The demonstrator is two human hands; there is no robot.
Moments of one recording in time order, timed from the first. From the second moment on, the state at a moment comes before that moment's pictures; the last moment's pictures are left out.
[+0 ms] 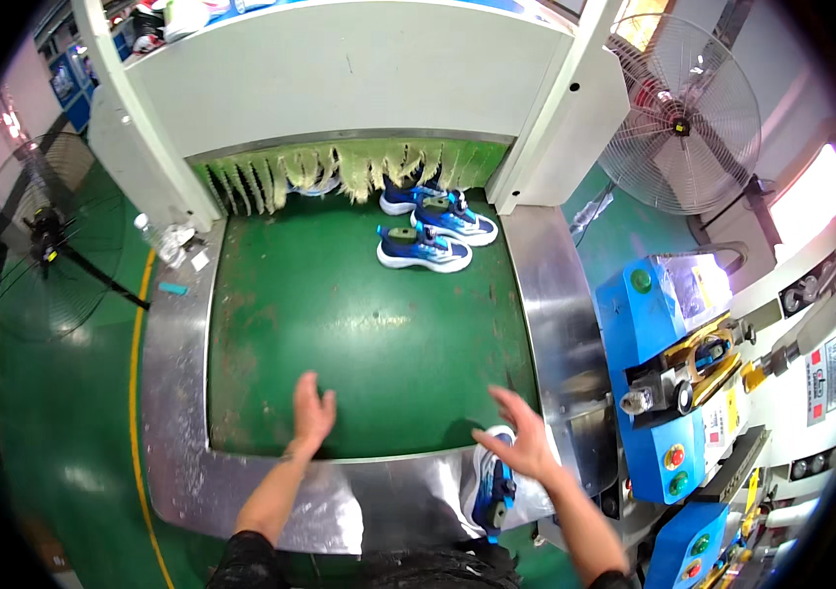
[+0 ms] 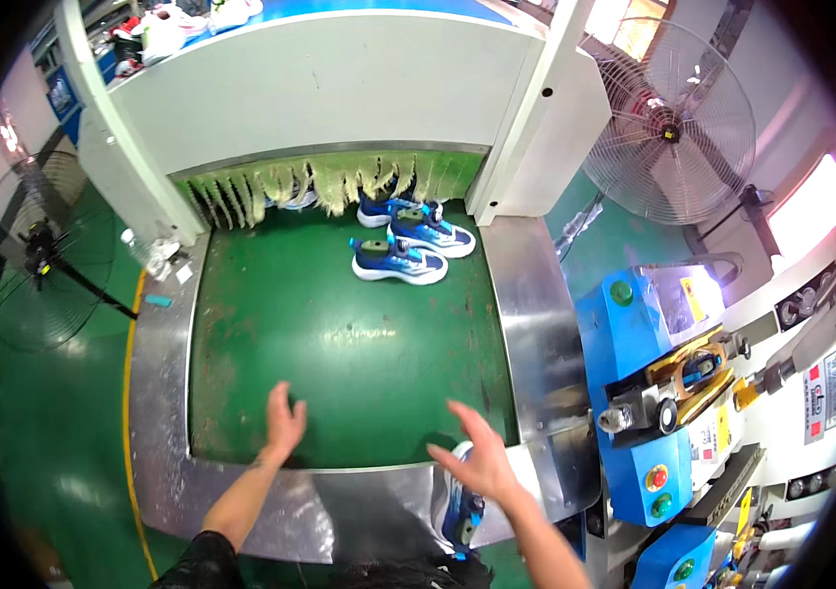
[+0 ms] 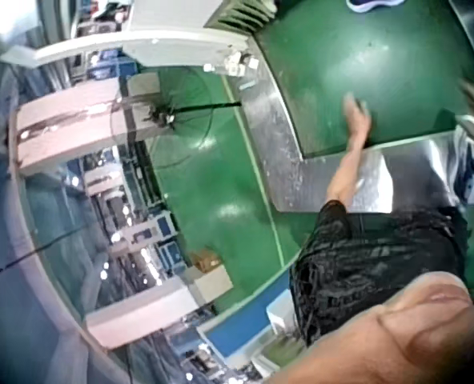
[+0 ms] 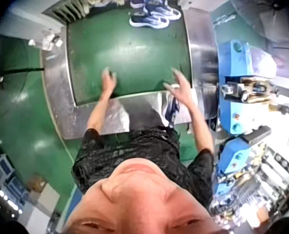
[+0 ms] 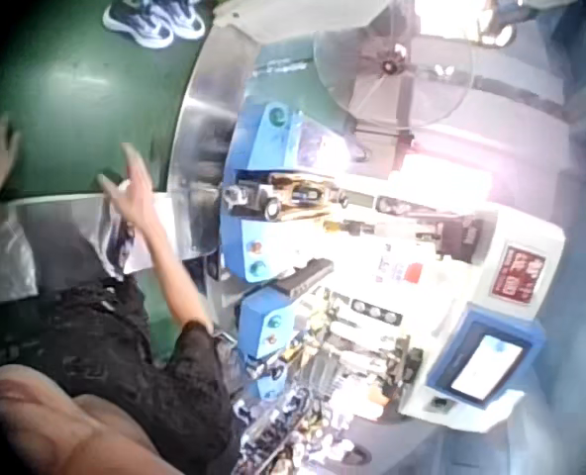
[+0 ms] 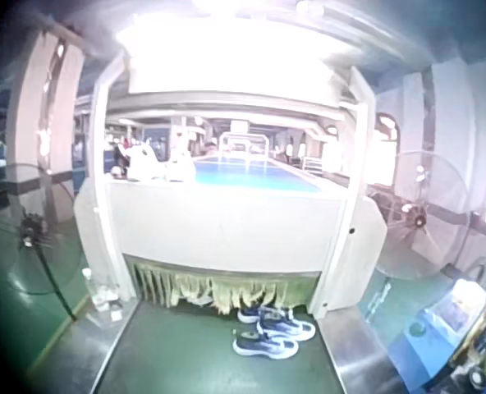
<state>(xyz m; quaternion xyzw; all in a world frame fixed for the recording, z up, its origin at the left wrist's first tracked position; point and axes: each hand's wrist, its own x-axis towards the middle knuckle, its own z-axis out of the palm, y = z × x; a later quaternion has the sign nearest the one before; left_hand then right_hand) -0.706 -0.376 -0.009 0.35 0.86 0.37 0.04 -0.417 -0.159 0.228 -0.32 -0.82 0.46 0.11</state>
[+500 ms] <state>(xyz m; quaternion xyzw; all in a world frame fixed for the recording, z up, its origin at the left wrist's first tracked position) -0.814 -0.450 -0.045 0.29 0.92 0.26 -0.03 -0.742 0.042 0.085 -0.20 -0.98 0.05 -0.08</state>
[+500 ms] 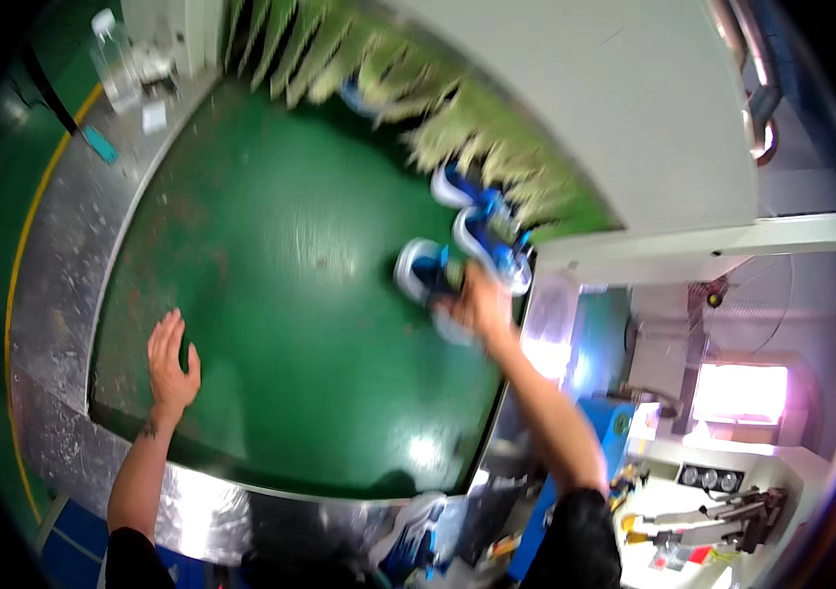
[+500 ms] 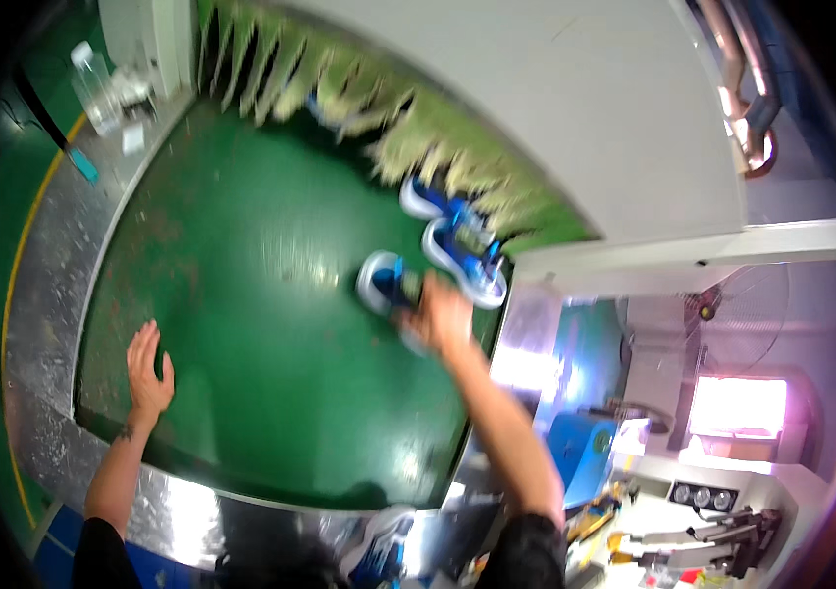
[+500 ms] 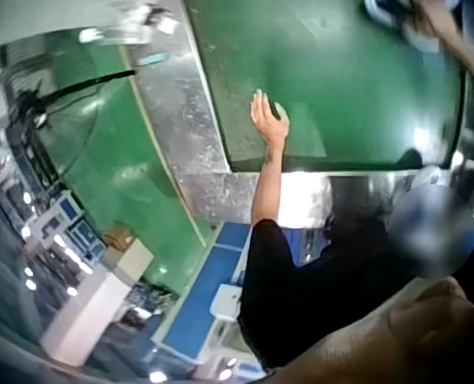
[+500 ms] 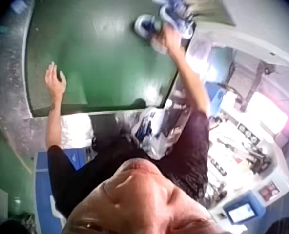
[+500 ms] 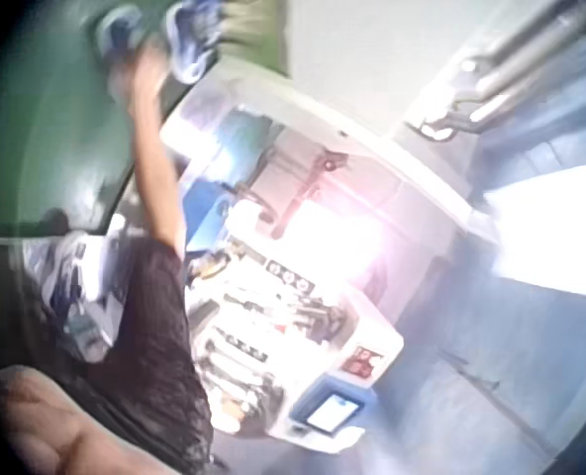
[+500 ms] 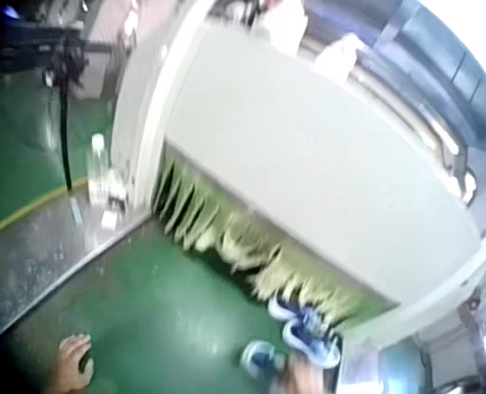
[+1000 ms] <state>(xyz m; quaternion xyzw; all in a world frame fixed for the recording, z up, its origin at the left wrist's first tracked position) -0.619 -0.323 0.269 0.23 0.52 0.42 0.71 -0.401 -0.199 0.341 0.07 -0.94 0.23 0.24</state>
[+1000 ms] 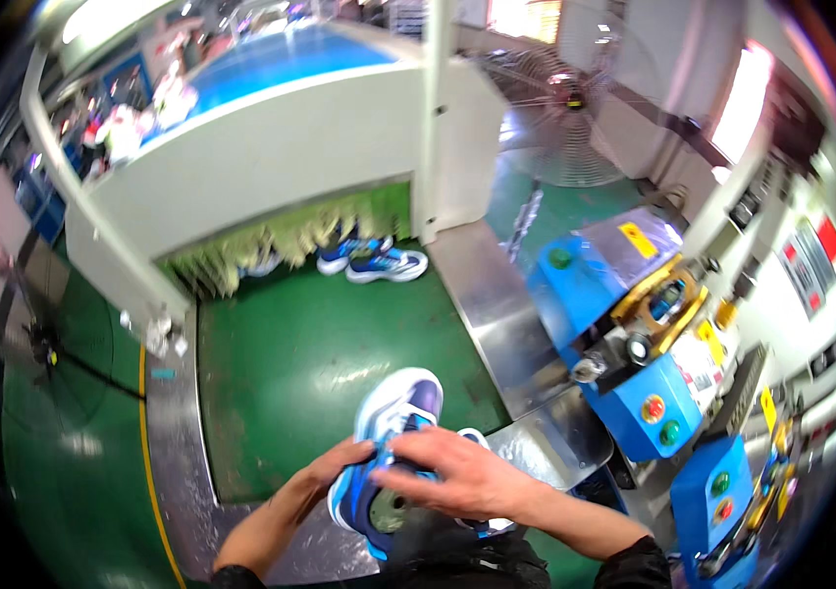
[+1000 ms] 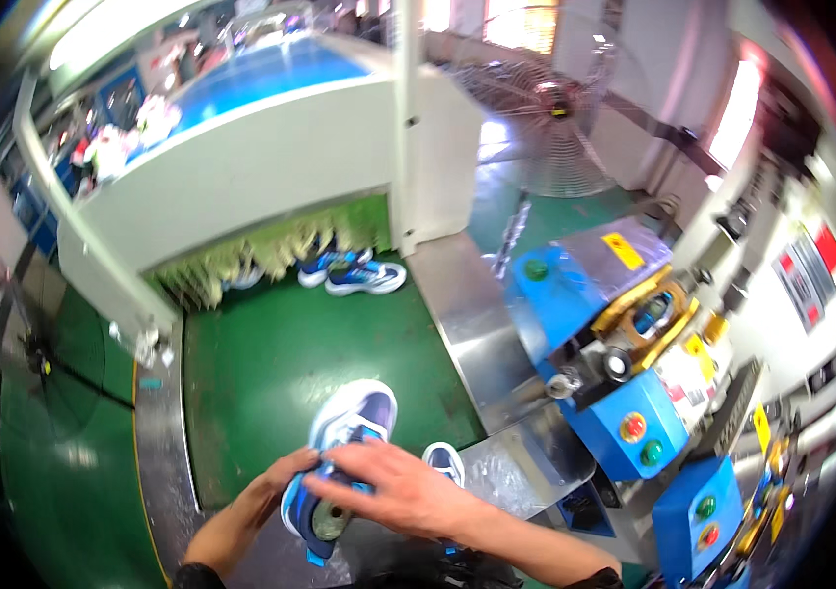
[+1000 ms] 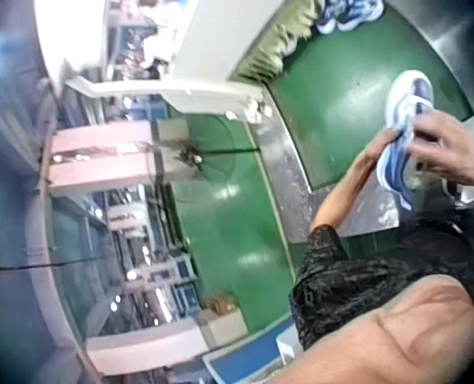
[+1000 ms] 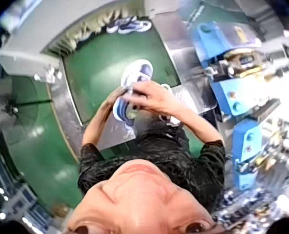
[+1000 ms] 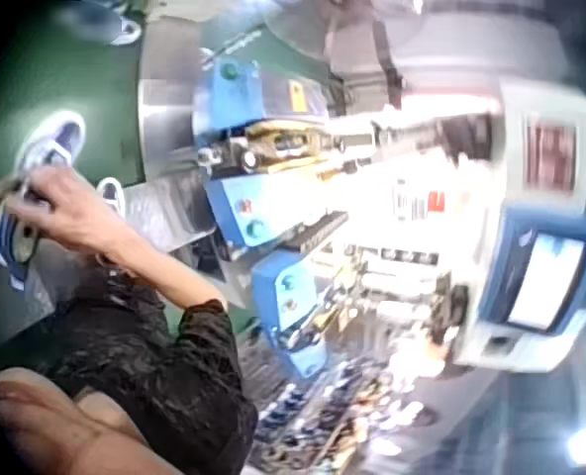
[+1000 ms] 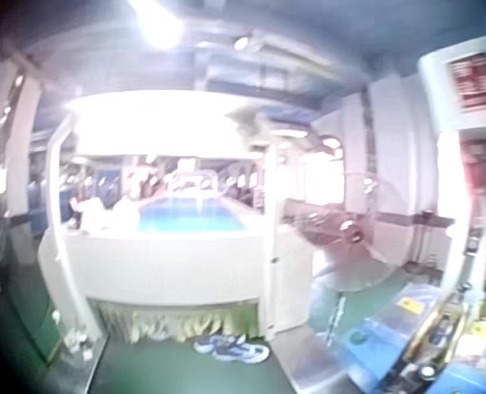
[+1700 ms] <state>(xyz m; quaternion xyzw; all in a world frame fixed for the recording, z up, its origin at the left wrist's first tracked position) -0.239 -0.060 0.256 0.55 0.43 0.52 0.50 -0.018 -0.258 0.312 -0.45 -0.42 0.58 0.53</state>
